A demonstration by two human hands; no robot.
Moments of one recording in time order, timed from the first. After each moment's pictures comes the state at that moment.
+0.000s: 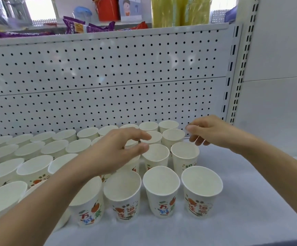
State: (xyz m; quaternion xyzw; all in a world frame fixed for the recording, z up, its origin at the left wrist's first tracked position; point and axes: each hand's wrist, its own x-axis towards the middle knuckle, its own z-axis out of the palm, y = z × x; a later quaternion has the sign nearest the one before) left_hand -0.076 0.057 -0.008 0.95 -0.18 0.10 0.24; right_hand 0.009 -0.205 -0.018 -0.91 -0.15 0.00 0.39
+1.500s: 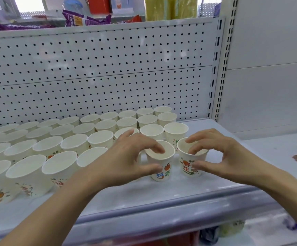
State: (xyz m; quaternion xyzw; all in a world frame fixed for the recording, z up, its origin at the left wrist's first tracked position) left_hand -0.145 0.041 -0.043 0.91 -0.32 0.14 0.21; right_hand -0.119 -0.233 -0.074 -0.86 -0.35 -0.16 0.33
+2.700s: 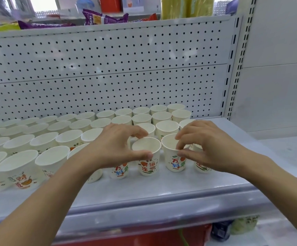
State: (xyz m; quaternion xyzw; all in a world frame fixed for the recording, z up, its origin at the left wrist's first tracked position) left_hand -0.152 0.090 -0.024 0.97 -0.16 0.12 0.14; right_hand -0.113 -0.165 -0.056 -0.88 -0.40 -0.21 0.15
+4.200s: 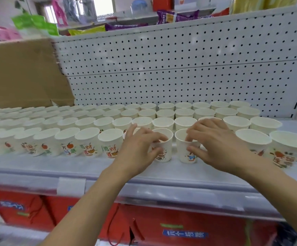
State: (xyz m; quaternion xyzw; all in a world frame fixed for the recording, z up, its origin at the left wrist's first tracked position) left_hand -0.209 0.205 -0.075 0.94 -0.10 0.28 0.14; right_hand -0.147 -0.016 -0.062 -0.88 -0.40 -0.24 0.08
